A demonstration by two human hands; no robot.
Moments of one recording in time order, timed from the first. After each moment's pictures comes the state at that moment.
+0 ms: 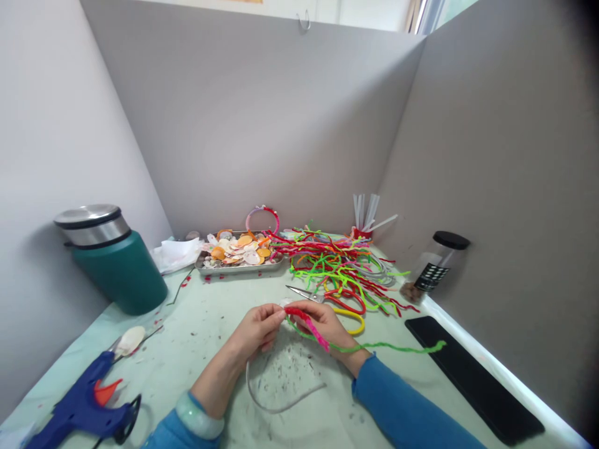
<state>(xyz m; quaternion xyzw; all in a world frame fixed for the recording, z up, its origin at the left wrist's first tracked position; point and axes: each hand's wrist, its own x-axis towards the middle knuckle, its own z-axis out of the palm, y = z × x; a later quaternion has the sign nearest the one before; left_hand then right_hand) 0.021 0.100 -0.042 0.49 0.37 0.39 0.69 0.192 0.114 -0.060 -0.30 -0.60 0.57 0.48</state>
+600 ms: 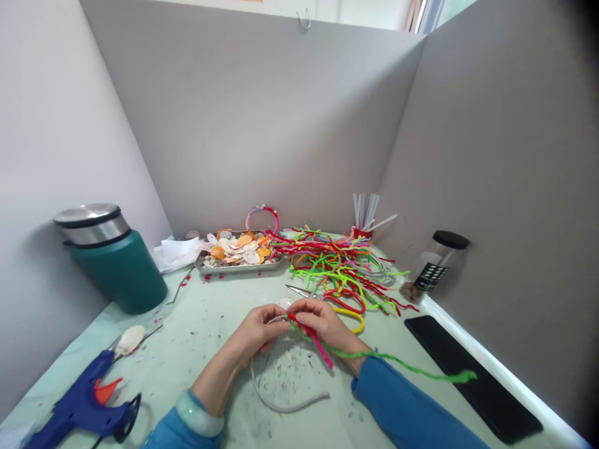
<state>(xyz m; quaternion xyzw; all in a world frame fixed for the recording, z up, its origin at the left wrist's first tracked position) 0.022 0.097 -0.037 0.54 0.44 0.35 0.63 0.197 0.113 -0.048 -0.33 -0.58 0.62 0.42</state>
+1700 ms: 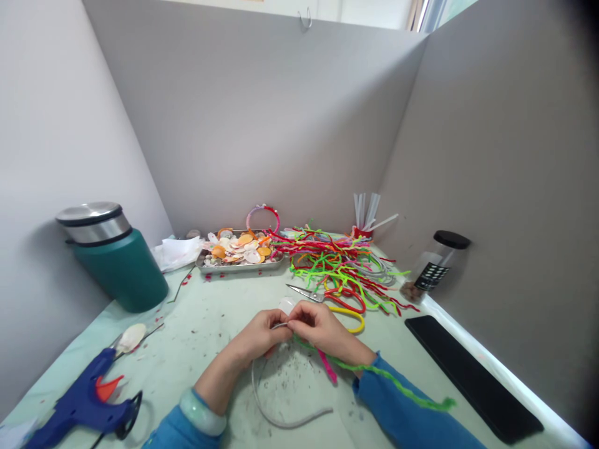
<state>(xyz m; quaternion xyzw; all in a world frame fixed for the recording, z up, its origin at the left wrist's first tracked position) 0.025 0.098 -0.043 0.62 0.46 0.28 0.57 0.195 0.102 -0.038 -0.37 -0.73 0.45 0.36</state>
